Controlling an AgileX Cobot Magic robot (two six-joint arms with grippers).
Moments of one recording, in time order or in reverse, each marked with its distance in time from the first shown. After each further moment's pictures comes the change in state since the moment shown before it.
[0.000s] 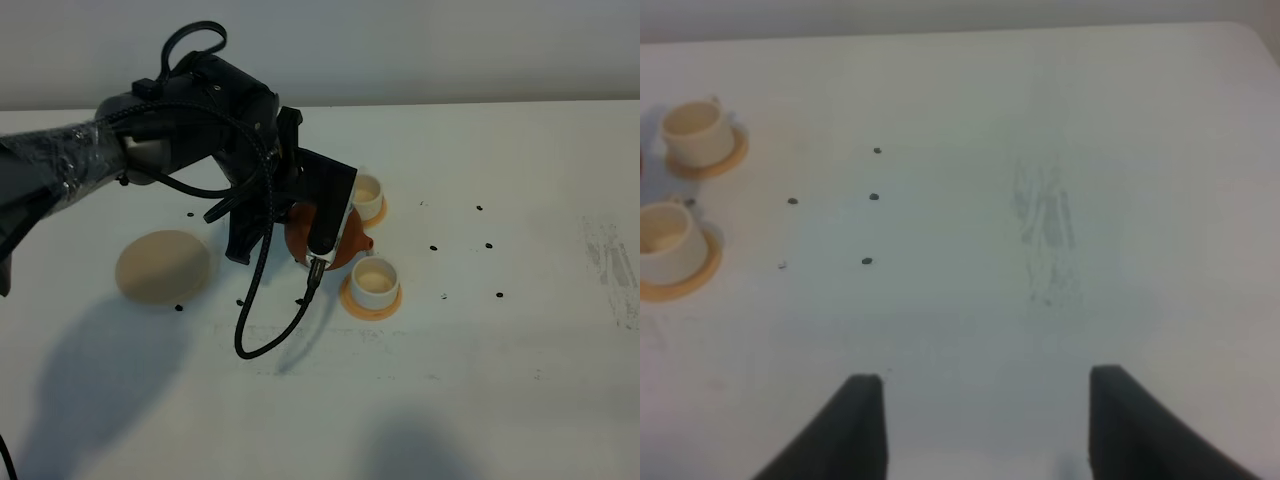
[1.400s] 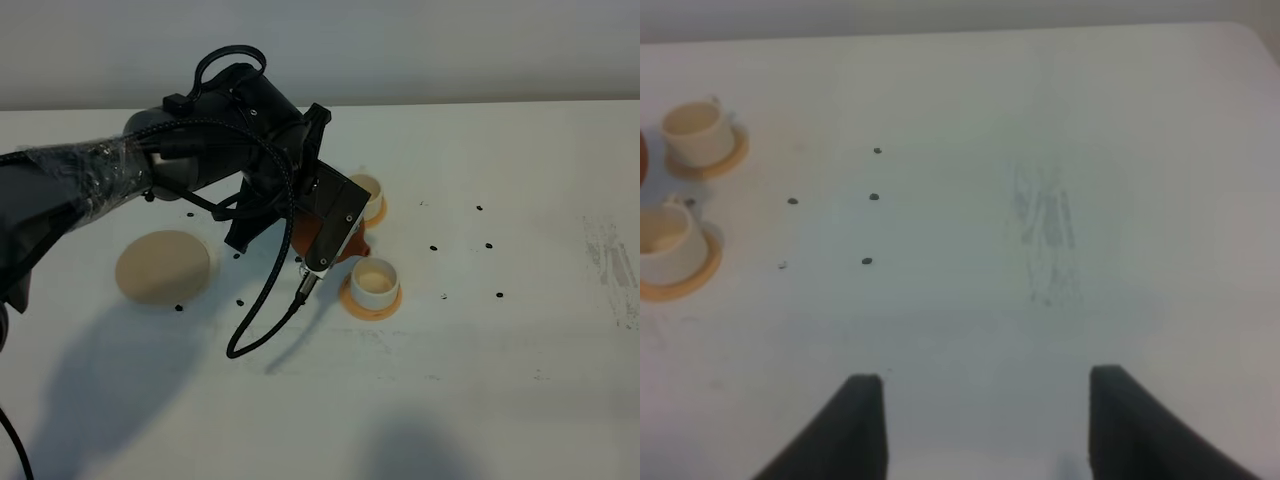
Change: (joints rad) left arm -0.066 0.006 0.000 0.215 -0.044 0.042; right arm 0.000 0.000 0.000 0.000 0.000 0.000
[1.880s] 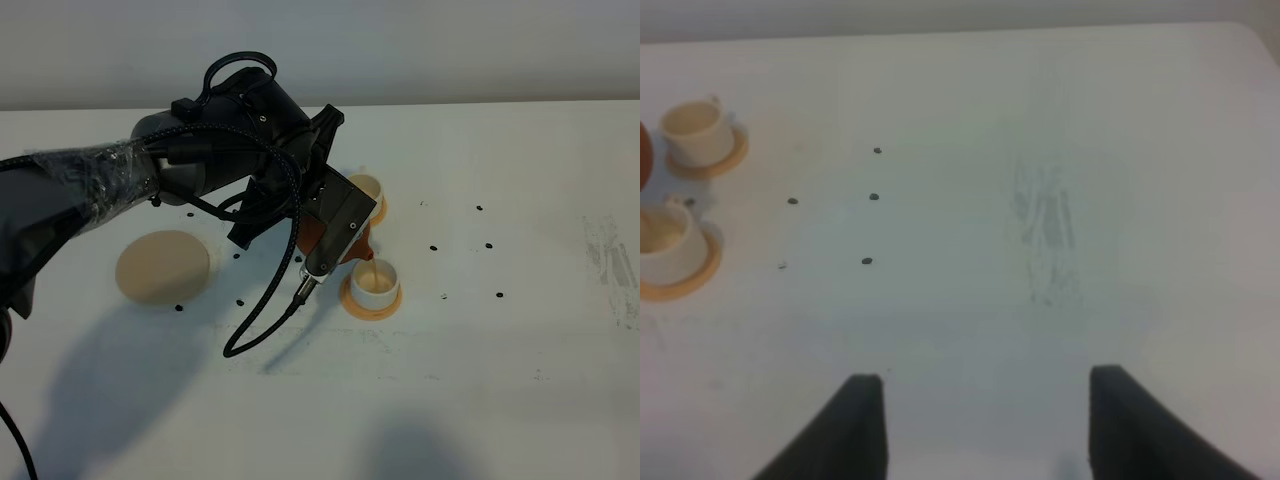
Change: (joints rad) left arm -0.018 0.000 0.000 0.025 -0.019 0.045; right arm 0.000 0.000 0.000 0.000 0.000 0.000
